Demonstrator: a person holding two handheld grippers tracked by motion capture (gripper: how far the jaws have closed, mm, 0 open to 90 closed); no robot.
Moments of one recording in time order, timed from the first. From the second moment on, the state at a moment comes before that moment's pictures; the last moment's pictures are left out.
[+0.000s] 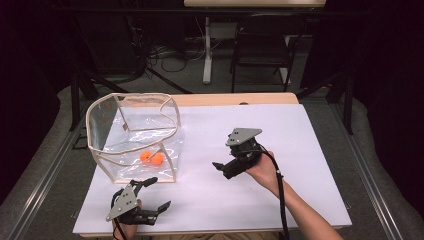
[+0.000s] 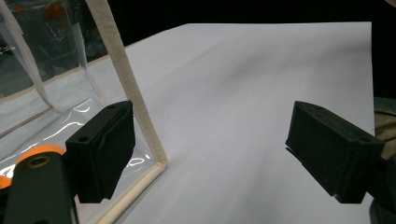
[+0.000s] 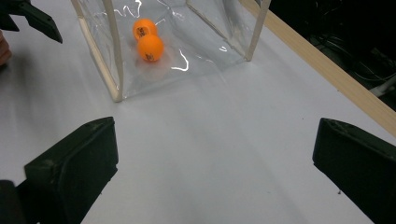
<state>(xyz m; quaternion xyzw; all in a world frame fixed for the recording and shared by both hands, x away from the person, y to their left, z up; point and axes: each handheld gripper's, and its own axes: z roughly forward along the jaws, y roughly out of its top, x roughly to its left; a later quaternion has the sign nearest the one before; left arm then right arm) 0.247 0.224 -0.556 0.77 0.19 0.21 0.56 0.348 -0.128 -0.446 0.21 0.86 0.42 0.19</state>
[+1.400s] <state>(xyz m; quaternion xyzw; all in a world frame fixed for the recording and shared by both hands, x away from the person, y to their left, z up) 0.246 0.223 -0.555 0.78 0.19 0.21 0.56 0.321 -0.189 -0.499 0.26 0.86 0.39 0.19</state>
